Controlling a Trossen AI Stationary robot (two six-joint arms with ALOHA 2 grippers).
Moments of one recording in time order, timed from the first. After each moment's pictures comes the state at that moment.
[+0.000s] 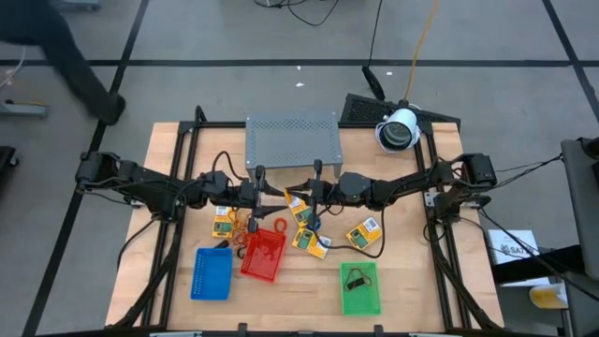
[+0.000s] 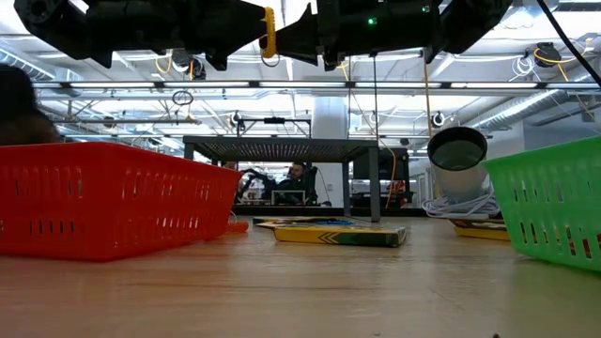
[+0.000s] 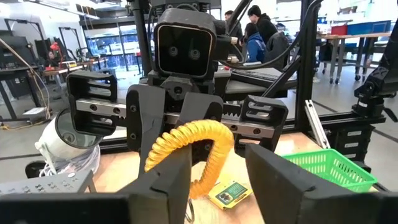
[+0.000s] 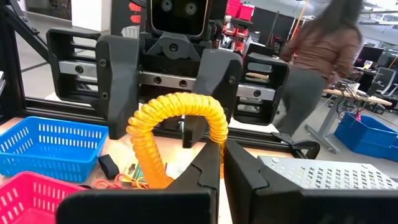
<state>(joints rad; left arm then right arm) -0.04 1.28 0.50 0.84 0.08 0.09 0.04 1.68 0.92 0.75 0.13 -0.20</state>
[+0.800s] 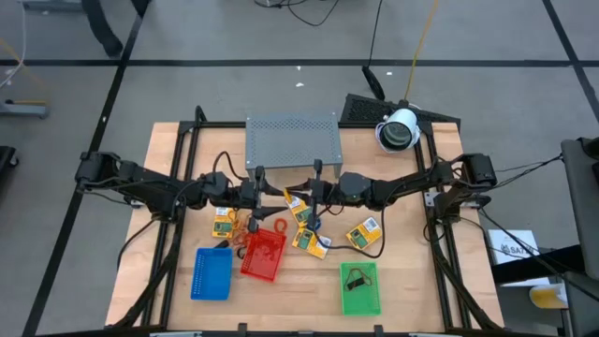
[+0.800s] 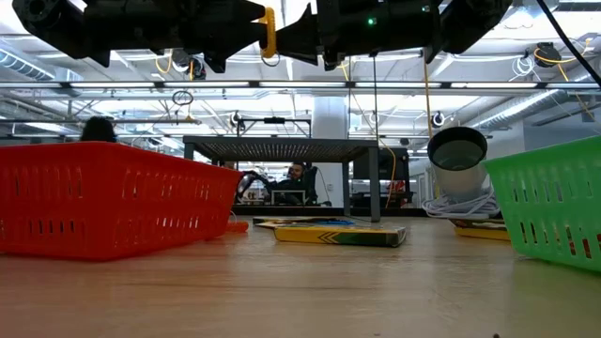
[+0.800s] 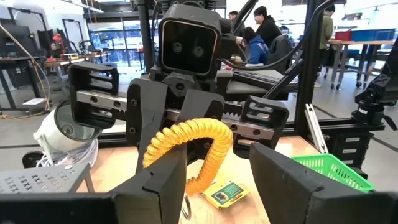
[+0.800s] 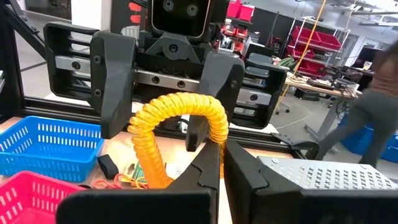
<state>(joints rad) -0.05 1.28 0.50 0.84 0.05 0.05 0.04 1.68 0.92 0.76 0.14 -0.20</state>
